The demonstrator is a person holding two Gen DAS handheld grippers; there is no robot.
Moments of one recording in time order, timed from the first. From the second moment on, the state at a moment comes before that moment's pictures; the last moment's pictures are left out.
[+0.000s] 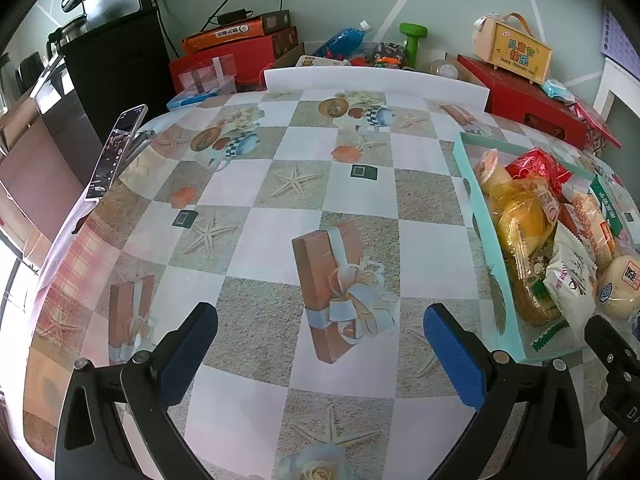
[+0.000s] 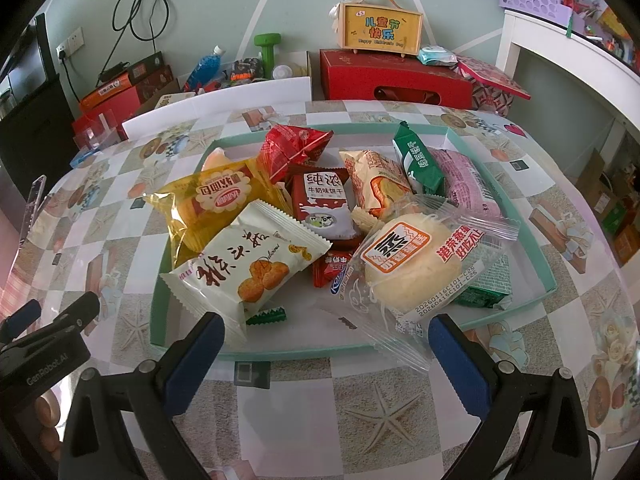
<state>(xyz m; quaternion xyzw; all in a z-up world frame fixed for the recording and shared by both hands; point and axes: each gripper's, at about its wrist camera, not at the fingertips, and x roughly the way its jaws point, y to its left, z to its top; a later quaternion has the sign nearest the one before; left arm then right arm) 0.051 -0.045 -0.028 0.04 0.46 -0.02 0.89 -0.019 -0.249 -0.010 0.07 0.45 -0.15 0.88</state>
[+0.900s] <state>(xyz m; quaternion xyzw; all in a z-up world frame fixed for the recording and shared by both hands) 0.052 -0.044 -0.028 0.04 0.46 -0.01 0.89 -0.018 -0.248 -0.012 0.07 0.45 -0.15 0.88</state>
